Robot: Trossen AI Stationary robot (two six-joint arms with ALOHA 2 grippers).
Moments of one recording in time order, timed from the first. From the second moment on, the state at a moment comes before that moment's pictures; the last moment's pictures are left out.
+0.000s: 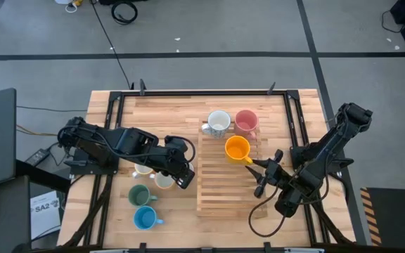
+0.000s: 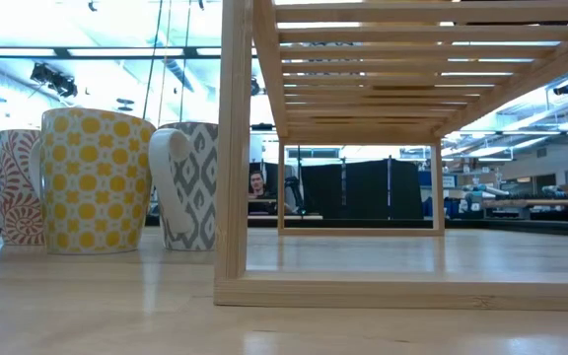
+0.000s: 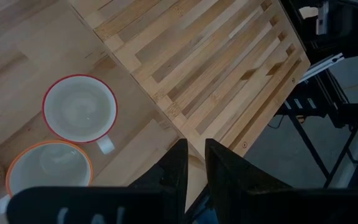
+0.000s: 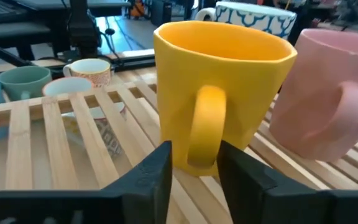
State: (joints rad) left arm -0.34 1.65 1.88 -1.17 -0.15 -1.18; right arm 0.84 1.34 0.88 -0.65 1.28 1.01
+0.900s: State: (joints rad) left arm -0.34 1.65 1.88 -1.17 -0.15 -1.18; right arm 0.82 0.97 0.88 0.05 0.96 0.08
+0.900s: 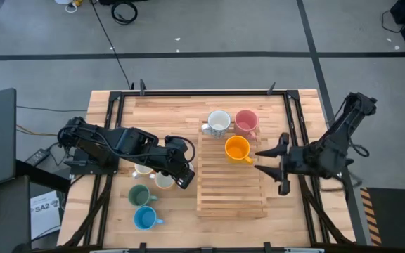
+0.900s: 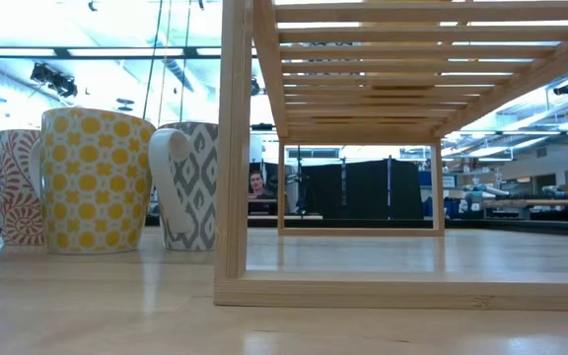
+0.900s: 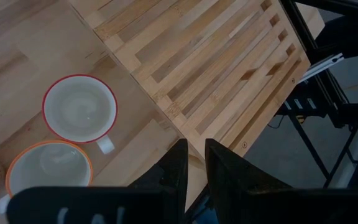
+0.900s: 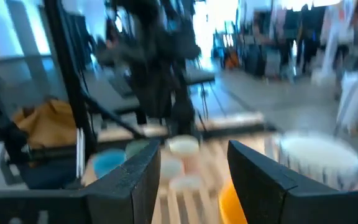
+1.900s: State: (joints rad) left arm -0.36 1.65 1.88 -1.17 -0.16 -1.11; right arm 0.34 1.16 1.46 -0.95 0.42 0.56
